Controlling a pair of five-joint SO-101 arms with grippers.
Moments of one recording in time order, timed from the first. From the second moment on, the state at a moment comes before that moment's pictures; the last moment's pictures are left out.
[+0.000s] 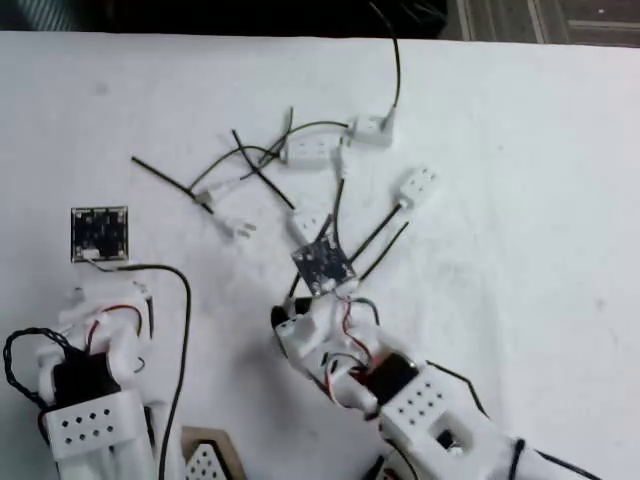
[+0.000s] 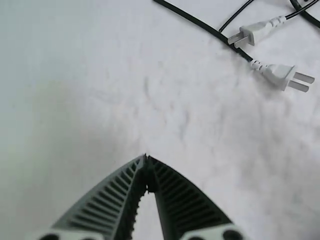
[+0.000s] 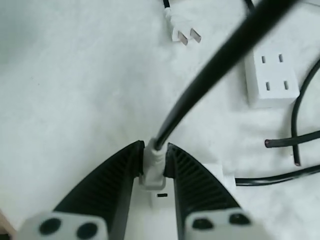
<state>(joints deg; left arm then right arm) -21.5 -76.4 73.3 63.1 -12.4 -45.6 -55.0 80.7 26.9 -10.4</state>
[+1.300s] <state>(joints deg) -21.5 -76.4 73.8 63.1 -12.4 -46.1 -52.3 83.2 25.8 -7.2</state>
